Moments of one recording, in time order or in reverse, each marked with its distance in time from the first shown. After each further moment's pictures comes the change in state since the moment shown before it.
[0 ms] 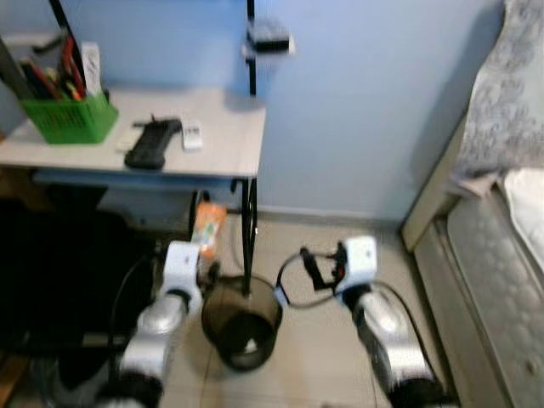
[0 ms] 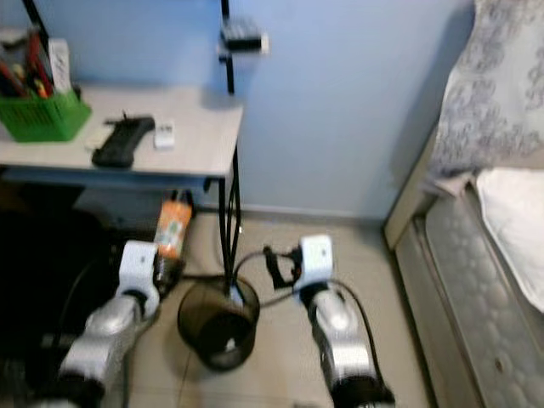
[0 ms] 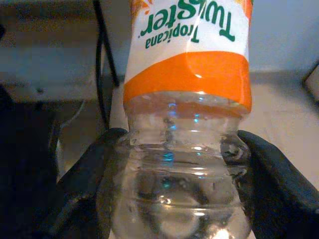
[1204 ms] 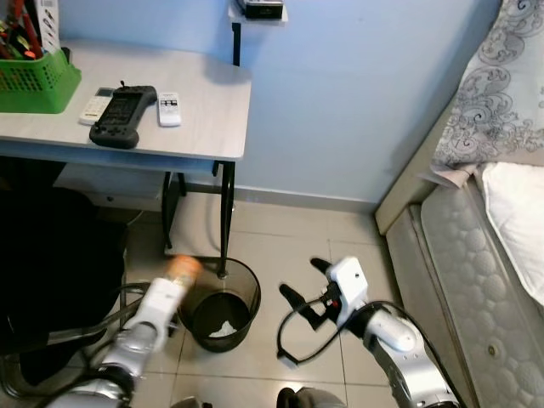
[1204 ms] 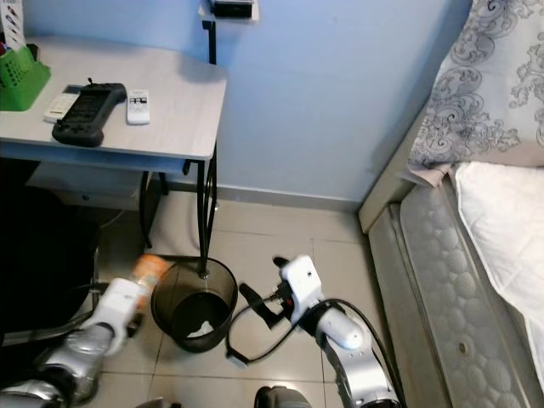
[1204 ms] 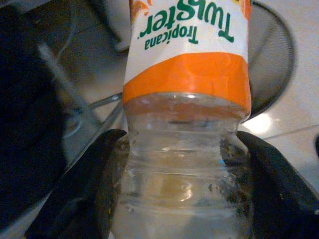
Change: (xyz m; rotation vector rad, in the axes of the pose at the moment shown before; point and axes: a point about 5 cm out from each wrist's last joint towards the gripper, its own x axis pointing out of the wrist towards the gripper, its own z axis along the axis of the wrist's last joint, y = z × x) left arm -0.013 0.032 -0.059 0.356 0.347 0.068; right arm -0.035 0.021 -0.002 -0.148 -0.002 0.376
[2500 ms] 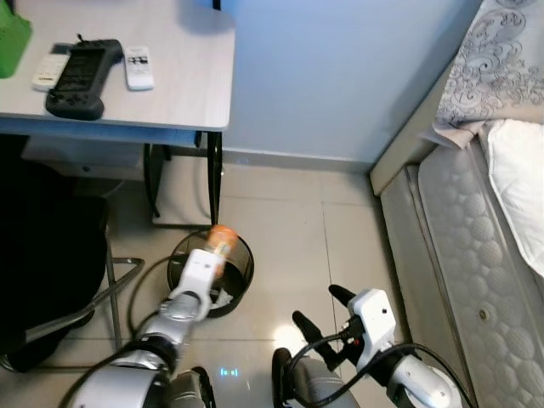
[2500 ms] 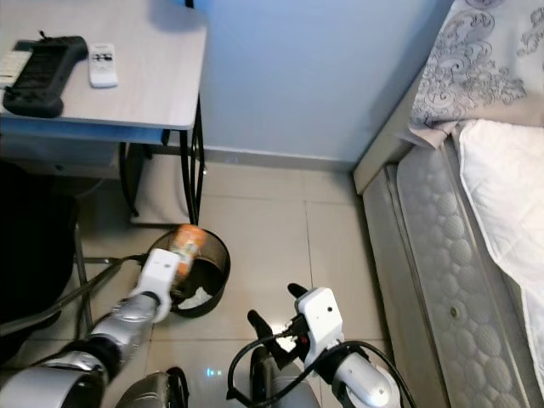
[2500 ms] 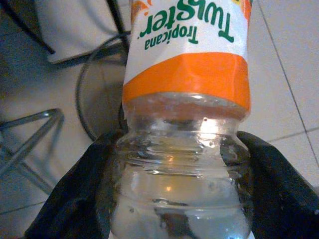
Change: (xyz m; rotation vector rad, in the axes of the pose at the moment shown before) left arm 0.008 -0.037 0.069 -0.150 -0.156 -0.077; right arm -0.060 0.035 0.001 0.081 0.071 -0.084
